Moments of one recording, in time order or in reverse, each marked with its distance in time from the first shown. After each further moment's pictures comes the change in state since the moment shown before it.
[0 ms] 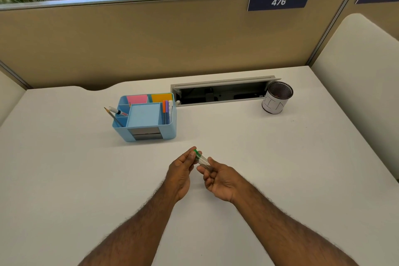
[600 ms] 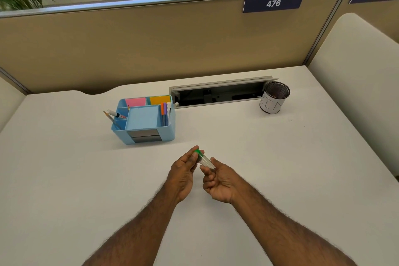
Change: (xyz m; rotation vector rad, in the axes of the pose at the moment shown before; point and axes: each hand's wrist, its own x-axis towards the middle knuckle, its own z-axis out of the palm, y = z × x) left_hand -0.004 0.000 0.006 -0.012 -0.080 0.014; right_hand -0.004 0.000 0.002 0.163 -0.059 0.095
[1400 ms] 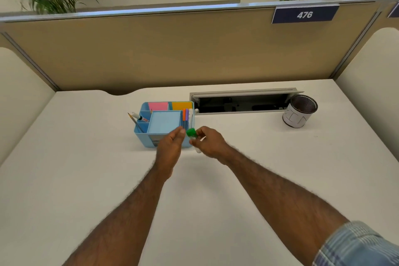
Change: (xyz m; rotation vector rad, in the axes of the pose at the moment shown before) left_hand 0.026 0.102 -0.031 0.585 0.306 0.280; right_hand 0.032 -0.043 0.120 -1.452 0.067 -0.721
